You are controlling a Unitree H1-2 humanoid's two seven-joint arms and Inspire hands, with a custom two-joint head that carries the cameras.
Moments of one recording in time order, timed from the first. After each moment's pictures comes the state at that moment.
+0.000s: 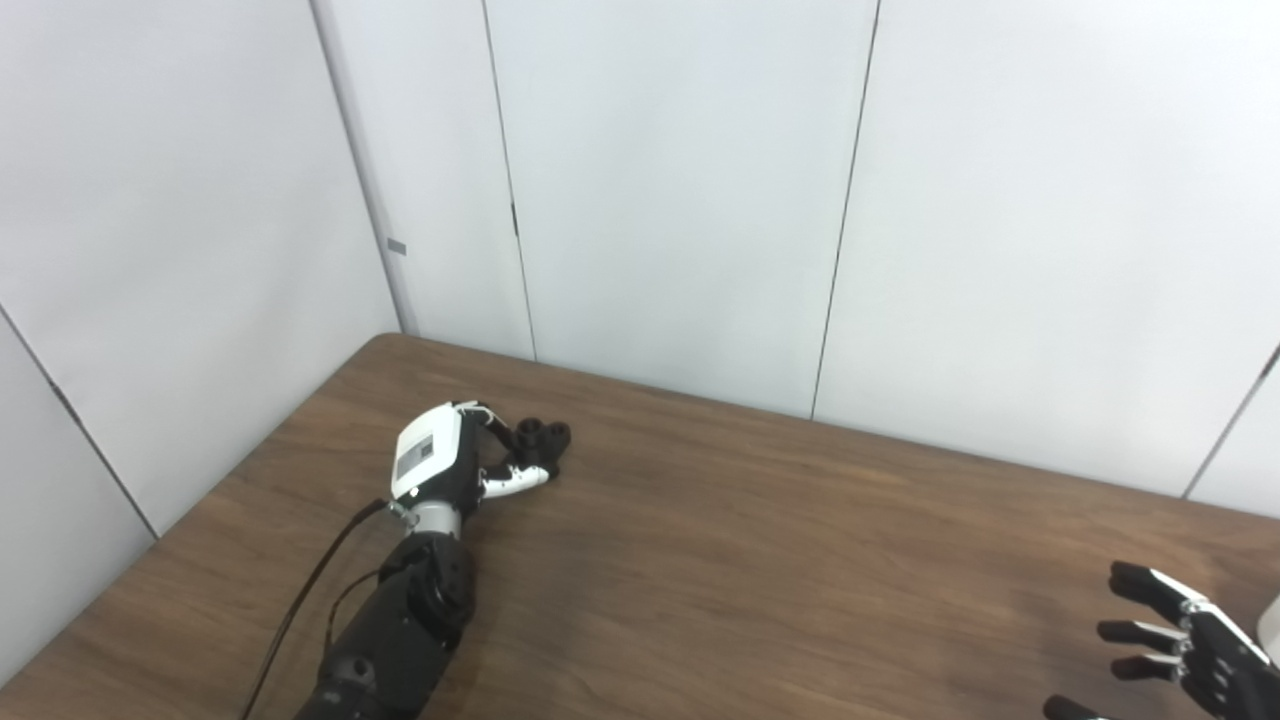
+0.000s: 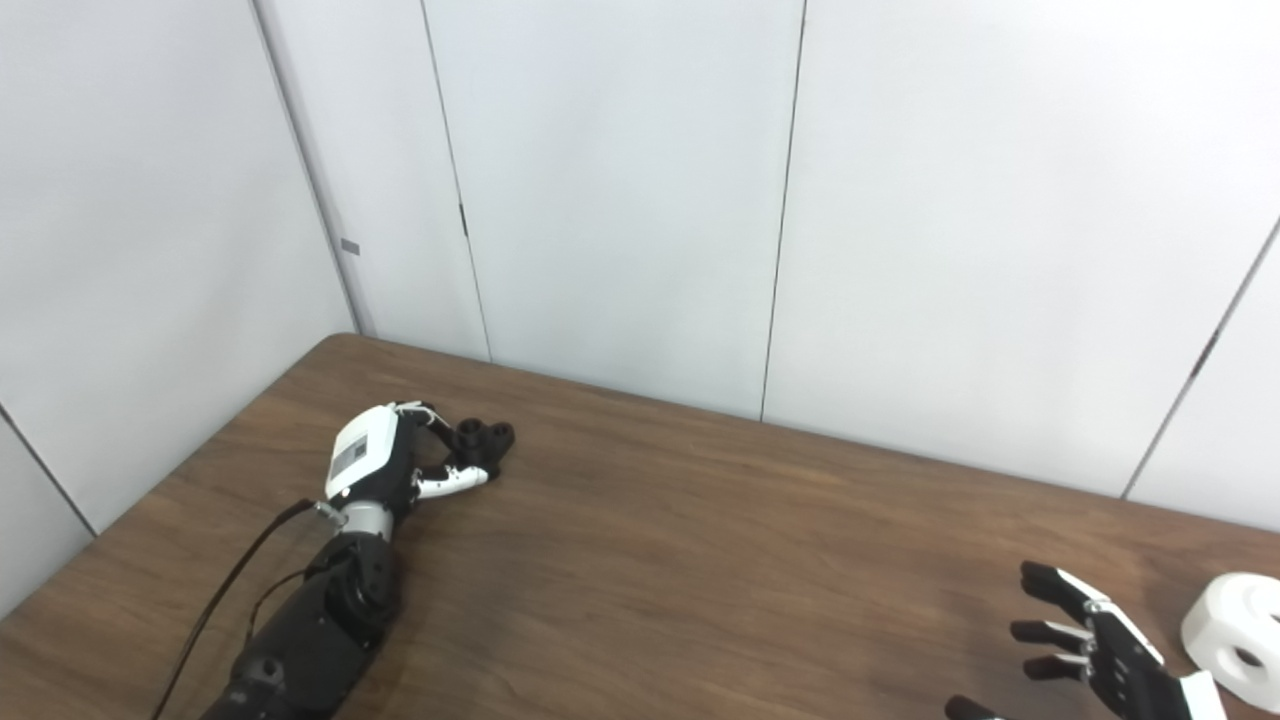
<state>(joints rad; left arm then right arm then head) -0.40 0.43 -0.04 0.53 0.53 0.17 0.39 -0.01 -0.16 0.02 -0.37 -0.27 0.15 0.06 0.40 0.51</state>
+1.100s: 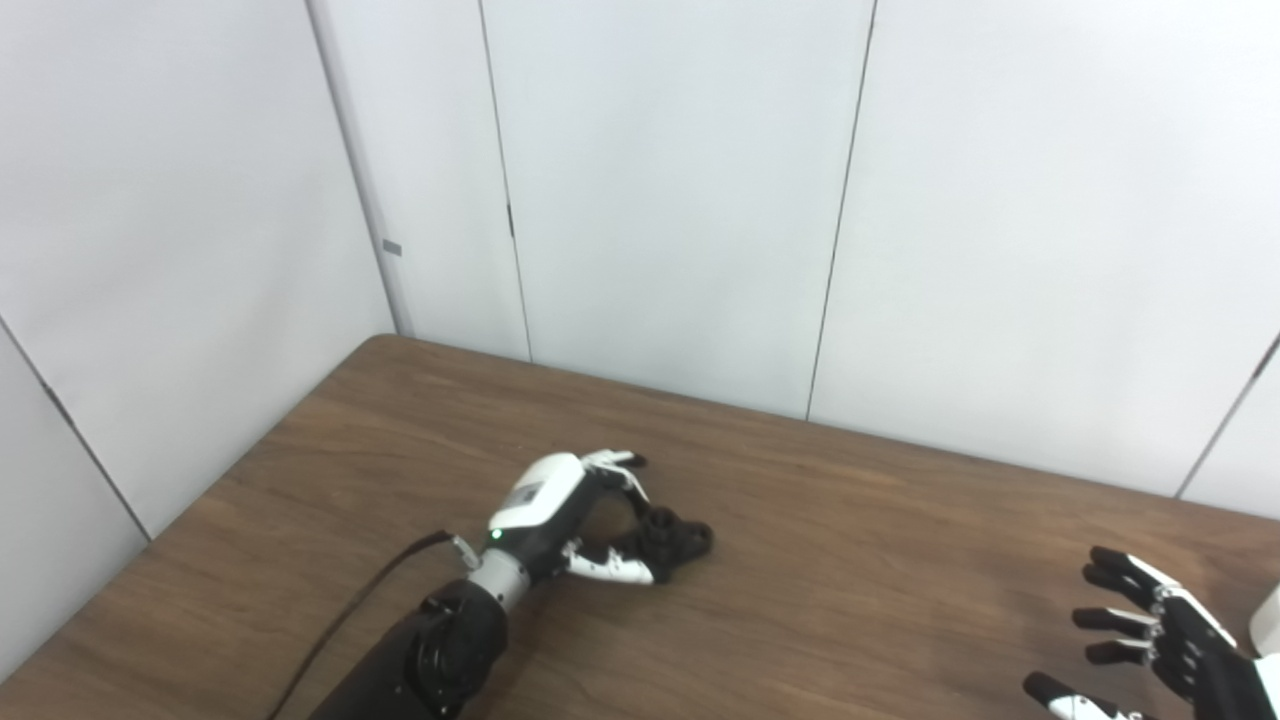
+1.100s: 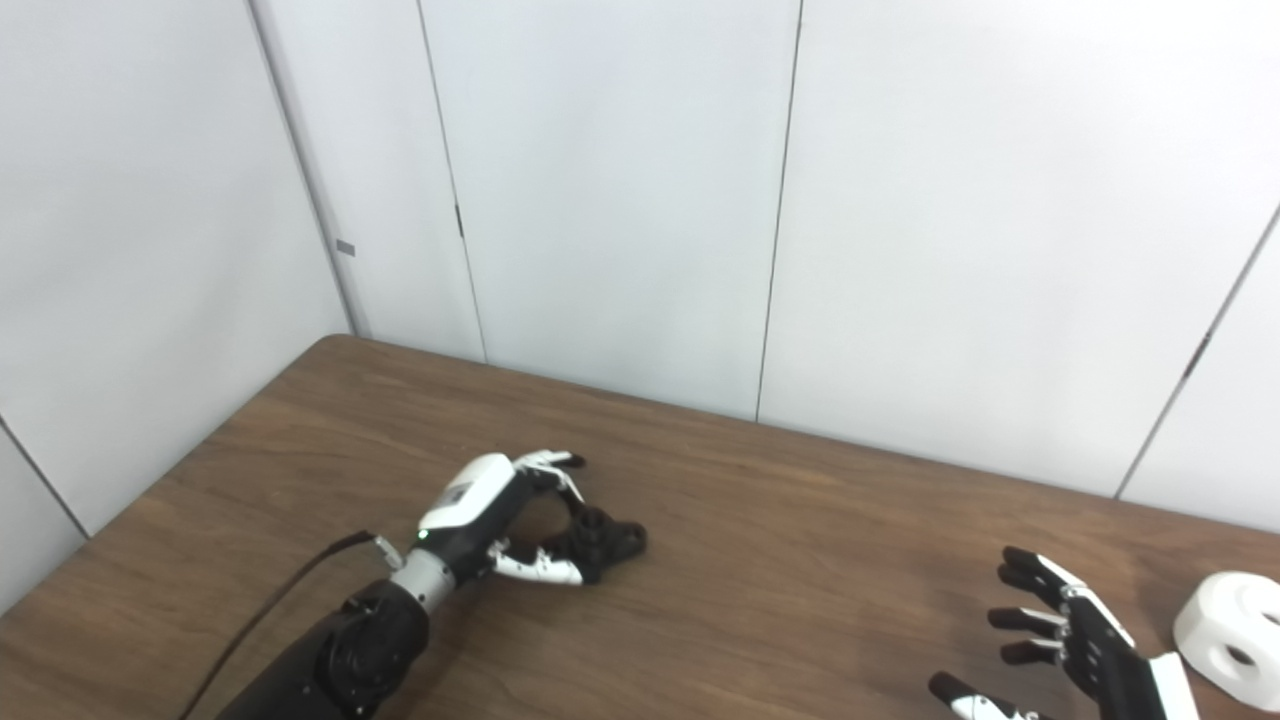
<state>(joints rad) -0.26 0.44 -0.20 0.20 0.49 -0.13 0.05 -0.05 -0.14 0.02 -0.30 -0.26 0.11 0.04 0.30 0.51</state>
